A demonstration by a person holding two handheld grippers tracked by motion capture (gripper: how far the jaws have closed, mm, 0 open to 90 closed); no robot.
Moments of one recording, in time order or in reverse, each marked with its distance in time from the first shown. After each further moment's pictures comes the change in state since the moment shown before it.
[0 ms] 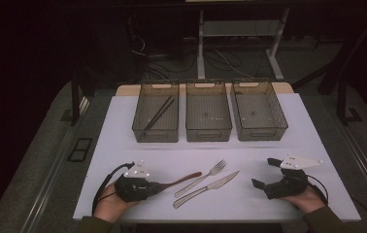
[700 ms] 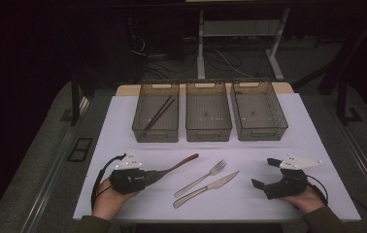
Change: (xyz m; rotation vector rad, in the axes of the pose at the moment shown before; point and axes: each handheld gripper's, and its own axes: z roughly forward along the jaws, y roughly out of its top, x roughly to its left) left arm 0.007 0.013 -0.018 -0.140 0.071 -0.058; right arm 0.000 0.000 0.001 0.003 -0.002 -0.008
